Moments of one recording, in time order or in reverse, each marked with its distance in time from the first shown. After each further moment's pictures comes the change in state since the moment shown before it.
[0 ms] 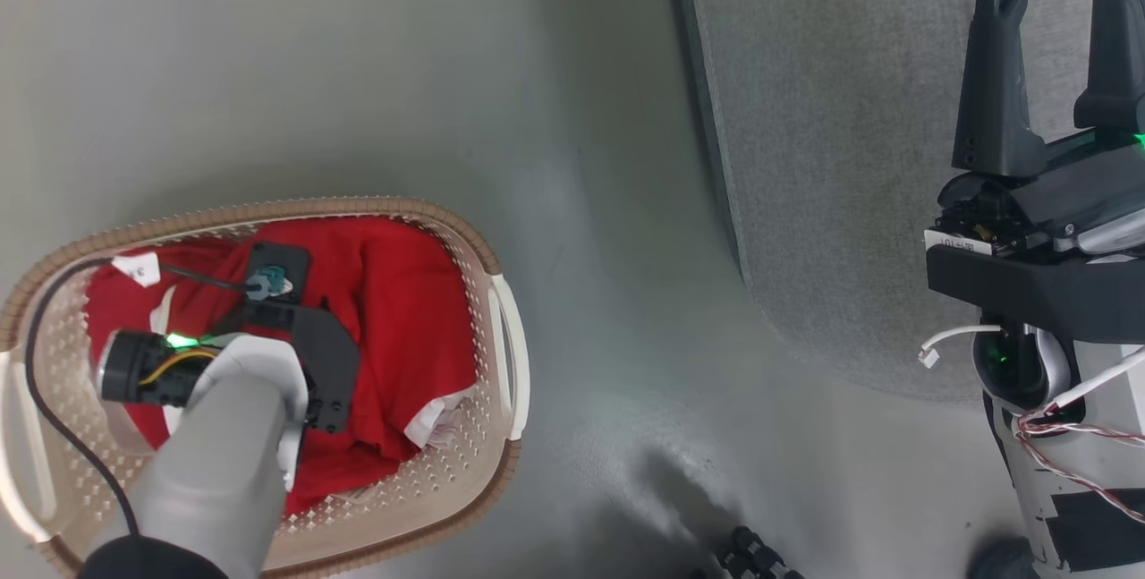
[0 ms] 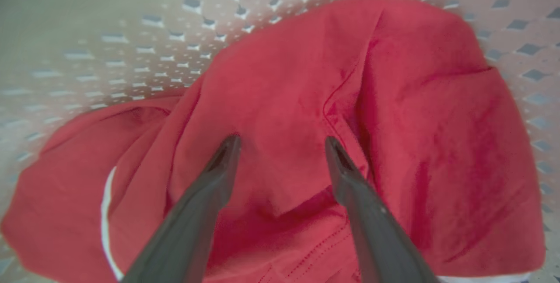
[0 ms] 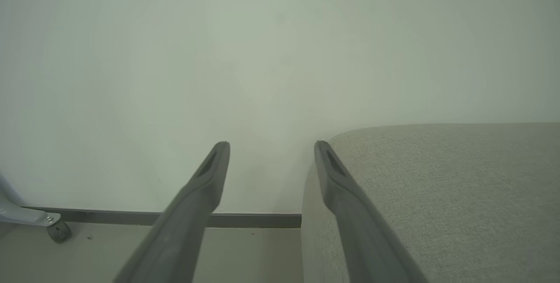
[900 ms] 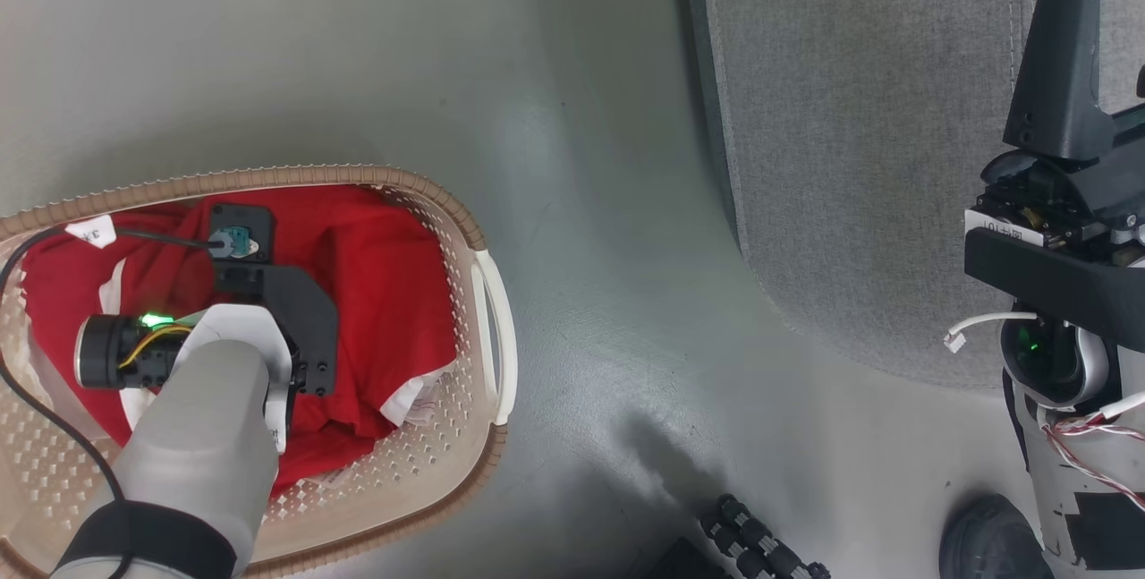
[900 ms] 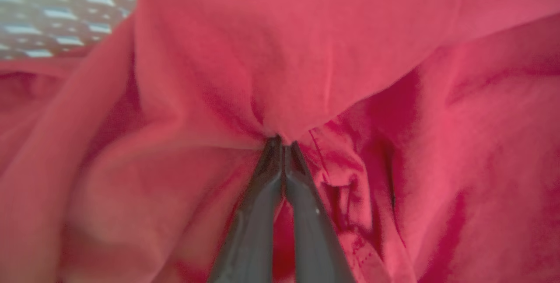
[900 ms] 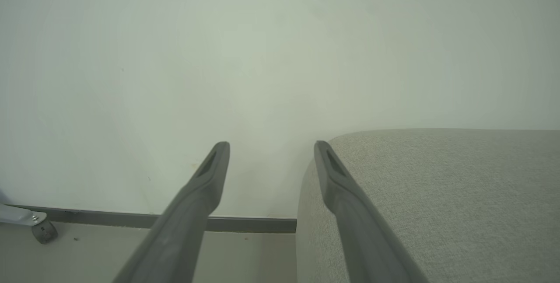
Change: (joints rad) left arm -0.087 -0.022 0.081 0.104 -0.023 0.009 0.023; right arm -0.021 0.022 -0.040 -0.091 -0.022 0.003 0.000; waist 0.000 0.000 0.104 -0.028
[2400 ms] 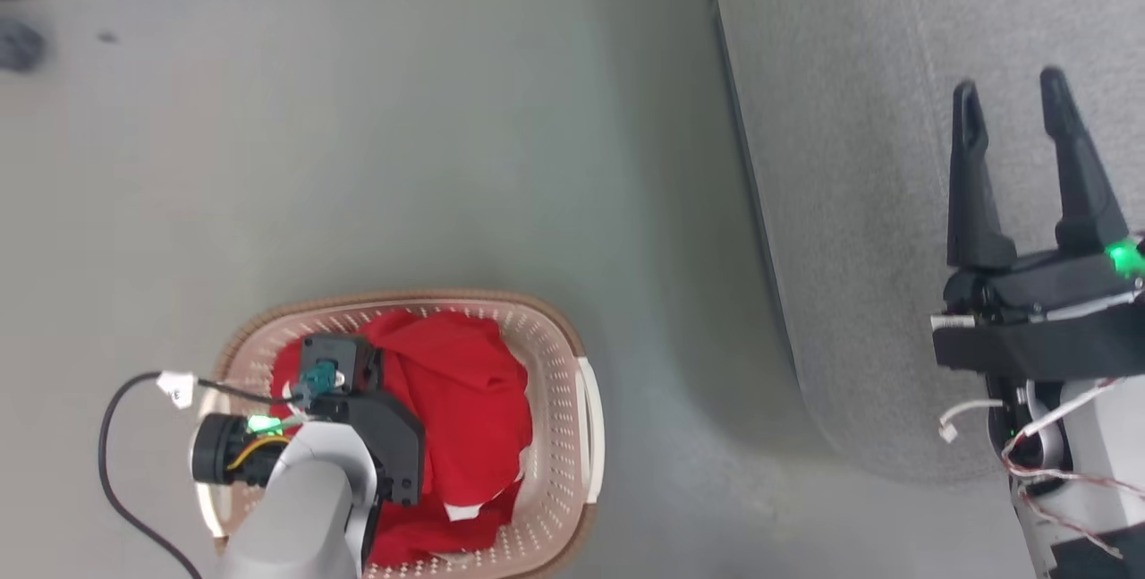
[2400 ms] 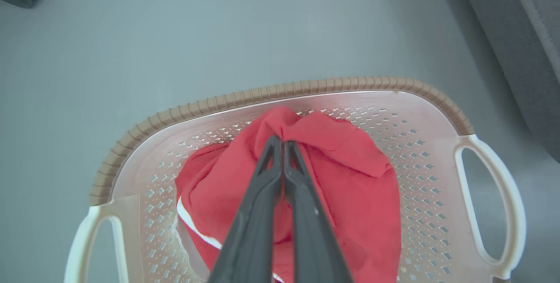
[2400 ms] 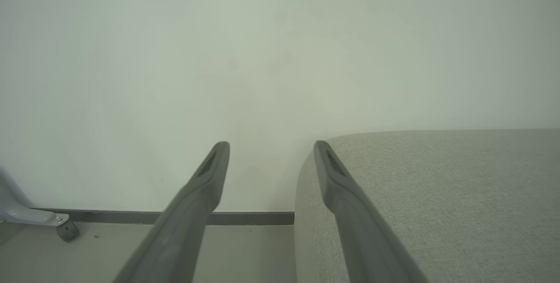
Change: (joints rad) left arm 0.200 -0.091 0.001 -0.047 -0.023 -0.067 -0.298; right arm 0.165 -0.035 -0.048 0.282 -0.061 0.045 0.000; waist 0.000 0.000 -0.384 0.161
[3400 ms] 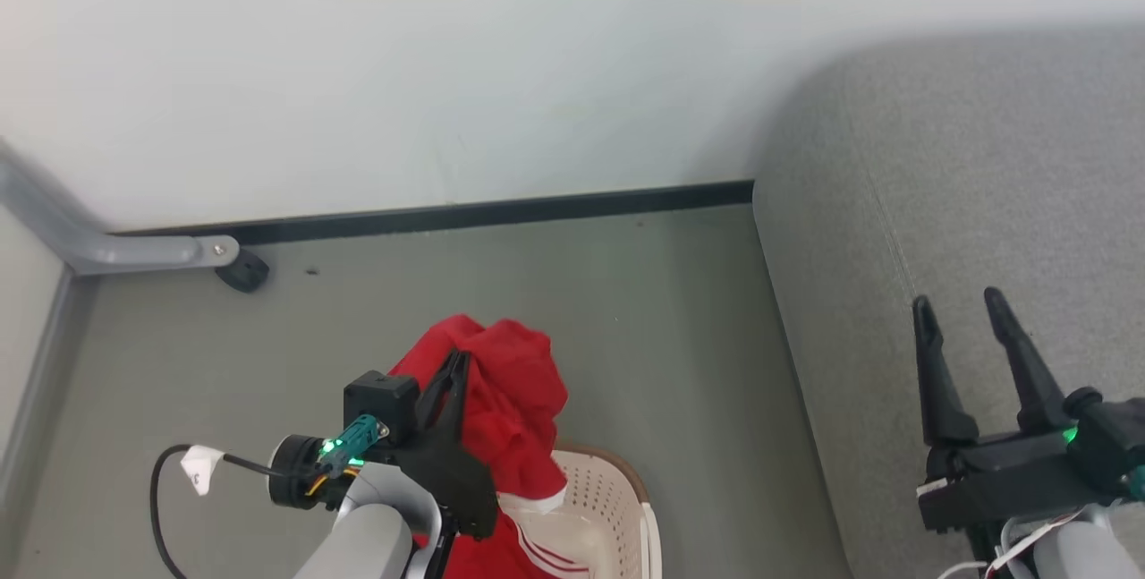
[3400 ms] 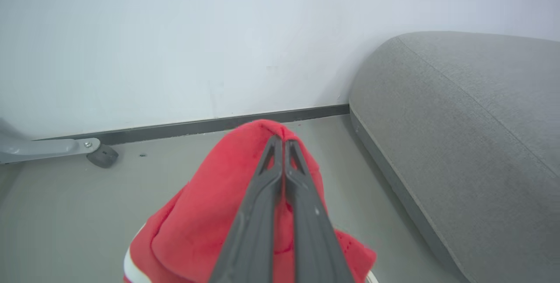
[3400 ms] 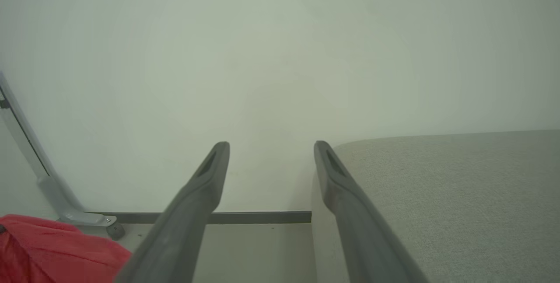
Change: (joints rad) left arm 0.225 0.000 0.021 -0.416 -0.034 -0.020 -0.039; right arm 0.260 -0.010 -0.002 0.119 -0.002 0.007 0.000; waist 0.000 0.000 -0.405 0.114
